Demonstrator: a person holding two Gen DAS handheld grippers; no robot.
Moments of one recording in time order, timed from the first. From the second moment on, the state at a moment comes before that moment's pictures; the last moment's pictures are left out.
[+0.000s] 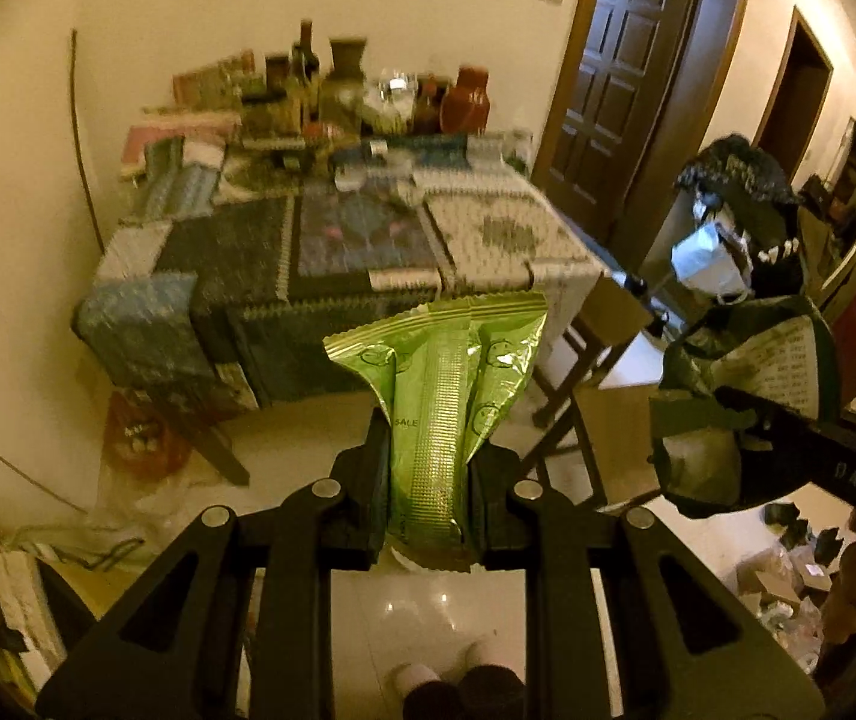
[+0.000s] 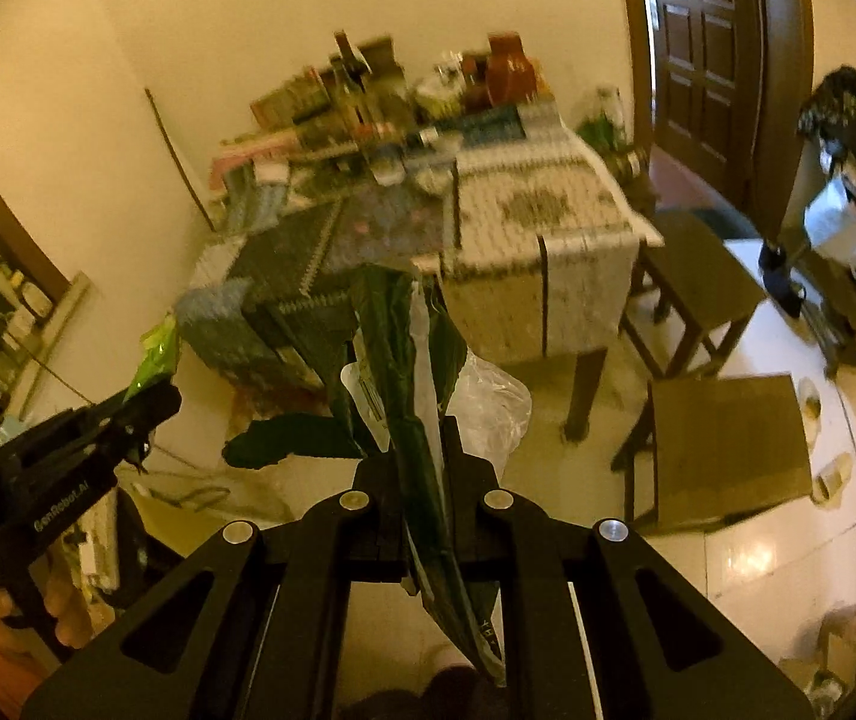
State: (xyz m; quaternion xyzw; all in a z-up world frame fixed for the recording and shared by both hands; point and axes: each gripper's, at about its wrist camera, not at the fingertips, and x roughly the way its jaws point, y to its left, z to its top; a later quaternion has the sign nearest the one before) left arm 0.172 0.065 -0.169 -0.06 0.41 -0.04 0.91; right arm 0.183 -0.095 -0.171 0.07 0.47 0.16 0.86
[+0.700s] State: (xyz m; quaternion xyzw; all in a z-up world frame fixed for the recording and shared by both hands) left arm 0.260 0.049 -0.466 -0.09 0.56 0.02 0.82; right arm 0.254 -0.108 -0.462 0.03 0.63 0.18 0.76
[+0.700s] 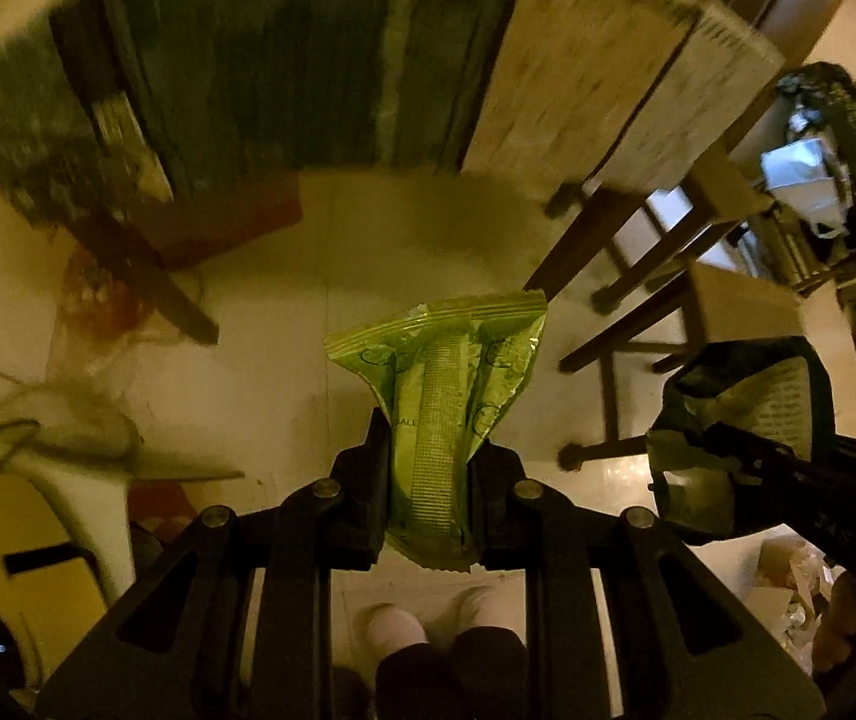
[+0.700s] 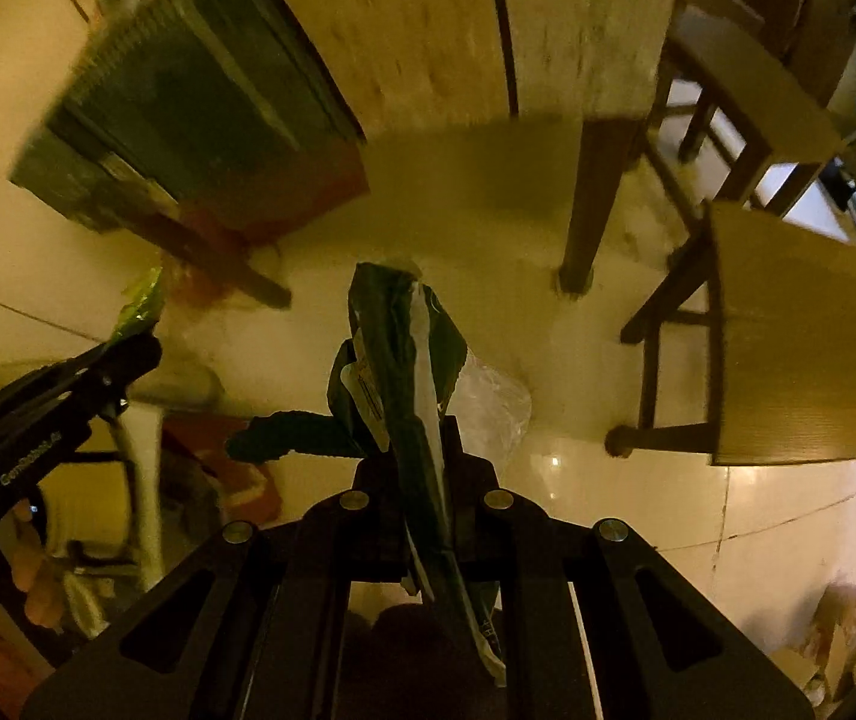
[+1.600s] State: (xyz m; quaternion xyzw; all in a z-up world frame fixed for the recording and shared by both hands) left arm 0.283 0.061 -0.692 -0.11 0.64 0.03 0.76; right arm 0.287 -0.063 -0.660 -0.01 0.68 0.20 0.71
